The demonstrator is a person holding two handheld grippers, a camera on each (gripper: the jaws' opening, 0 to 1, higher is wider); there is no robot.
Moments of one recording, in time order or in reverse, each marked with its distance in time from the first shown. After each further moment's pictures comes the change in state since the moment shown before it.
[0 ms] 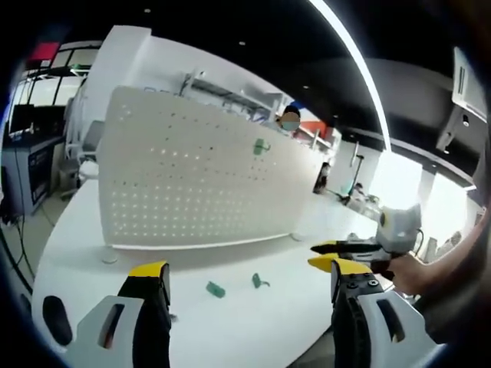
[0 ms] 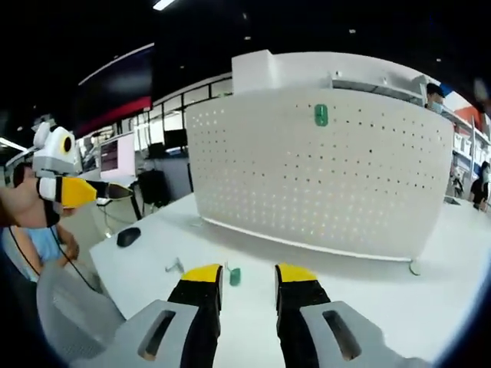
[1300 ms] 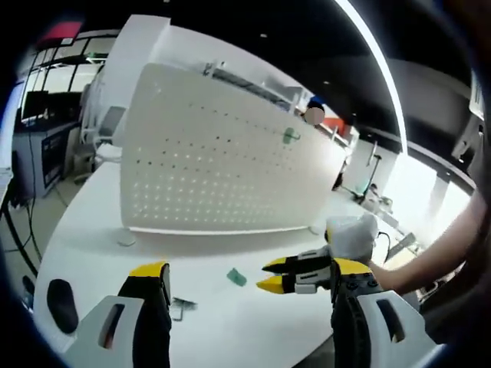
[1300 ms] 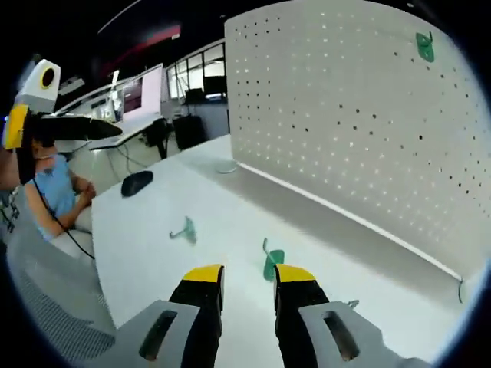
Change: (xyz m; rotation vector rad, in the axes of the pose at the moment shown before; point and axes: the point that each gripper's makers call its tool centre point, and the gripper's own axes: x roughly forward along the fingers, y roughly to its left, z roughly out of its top) left arm 0.000 0.040 -0.019 -0.063 0.044 0.086; right arm 0.133 0.050 -0.066 -0.128 0.279 0.224
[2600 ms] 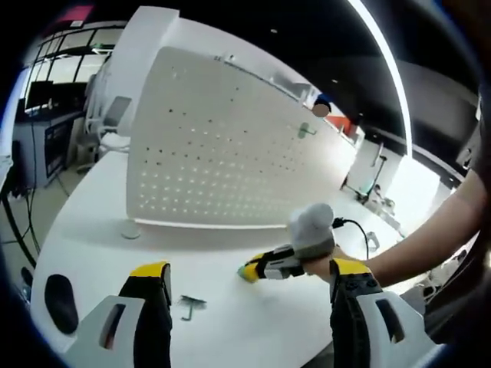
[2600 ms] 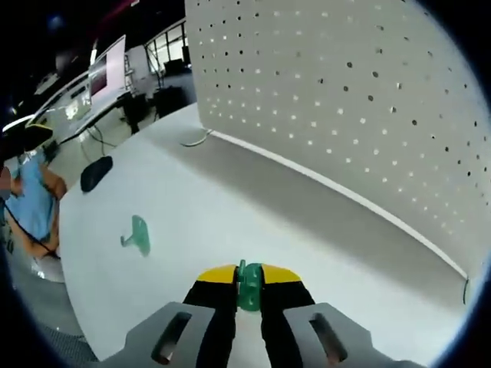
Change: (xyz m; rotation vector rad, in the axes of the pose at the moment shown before) left arm 0.013 0.024 -0.007 -0.037 0.030 0.011; right arm 0.064 -0.034 -0.014 0.070 0.190 -0.060
